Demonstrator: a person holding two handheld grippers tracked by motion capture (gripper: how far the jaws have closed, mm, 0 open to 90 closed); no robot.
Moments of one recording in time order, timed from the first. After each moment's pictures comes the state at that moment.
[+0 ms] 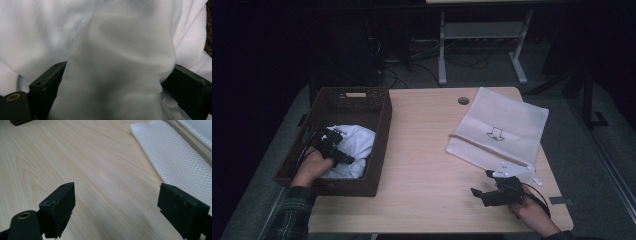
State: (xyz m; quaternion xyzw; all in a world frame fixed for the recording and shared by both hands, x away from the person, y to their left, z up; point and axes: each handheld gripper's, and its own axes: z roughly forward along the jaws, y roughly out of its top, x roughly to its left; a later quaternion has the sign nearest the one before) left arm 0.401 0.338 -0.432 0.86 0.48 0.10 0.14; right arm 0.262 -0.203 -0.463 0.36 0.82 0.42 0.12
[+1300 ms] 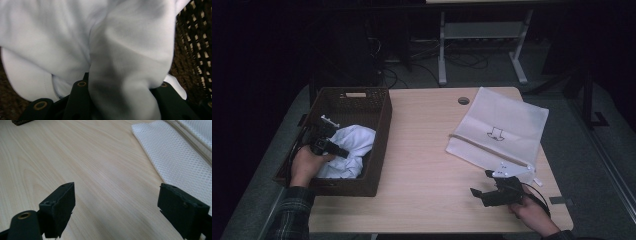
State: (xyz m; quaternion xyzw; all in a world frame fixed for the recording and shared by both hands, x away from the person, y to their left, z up) left arm 0.403 0.353 -0.398 0.83 0.53 0.02 0.19; right arm 0.262 -0.203 -0.463 0.36 0.82 0.42 0.12
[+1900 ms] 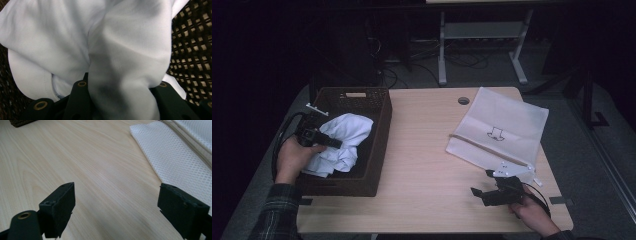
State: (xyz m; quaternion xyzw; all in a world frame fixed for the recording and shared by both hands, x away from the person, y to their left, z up) left arm 0.395 0.360 -0.347 0.82 0.53 0.03 0.23; right arm 0.262 -0.204 -0.462 0.36 0.82 0.43 0.12
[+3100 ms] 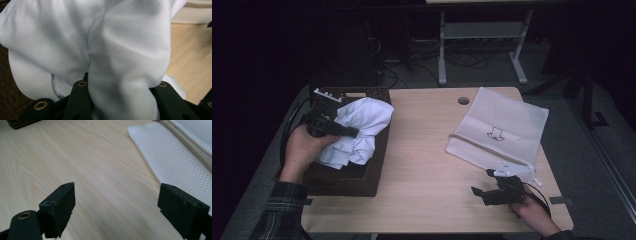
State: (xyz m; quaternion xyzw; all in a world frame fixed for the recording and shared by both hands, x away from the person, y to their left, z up) left arm 0.378 0.290 -0.286 0.85 0.44 0.04 0.29; right arm 0.263 -0.205 -0.461 0.36 0.82 0.43 0.13
